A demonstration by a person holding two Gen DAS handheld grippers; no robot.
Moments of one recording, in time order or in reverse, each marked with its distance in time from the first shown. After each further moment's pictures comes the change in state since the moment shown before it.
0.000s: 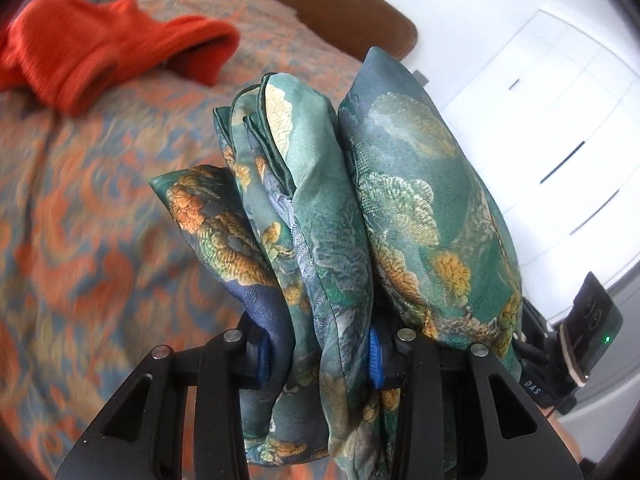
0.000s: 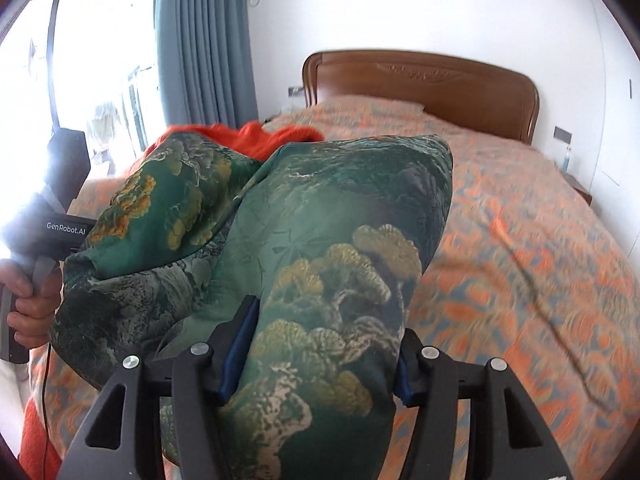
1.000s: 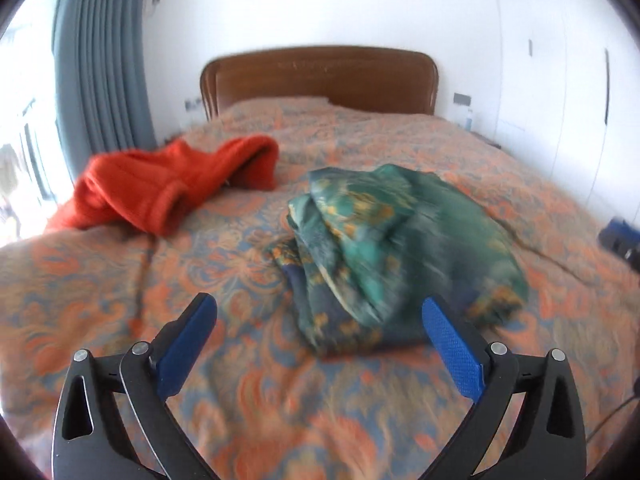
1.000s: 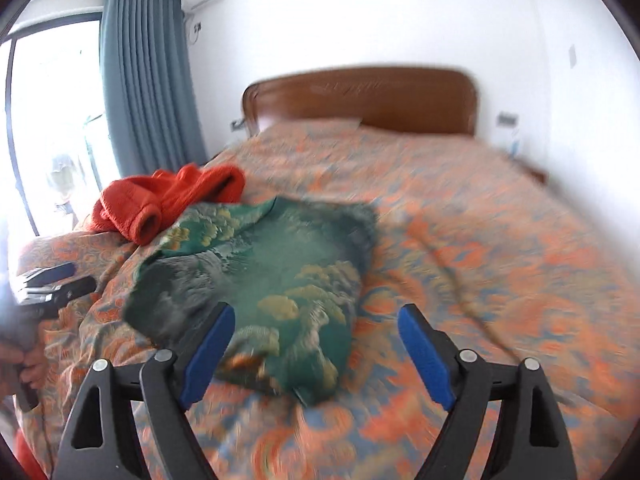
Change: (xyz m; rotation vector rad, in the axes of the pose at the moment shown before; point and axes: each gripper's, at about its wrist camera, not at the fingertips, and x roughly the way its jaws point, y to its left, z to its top) left arm -0.070 -0.098 -0.132 0.345 -0.346 0.491; right arm -0.054 -0.089 -0.013 0.136 -0.112 -0.151
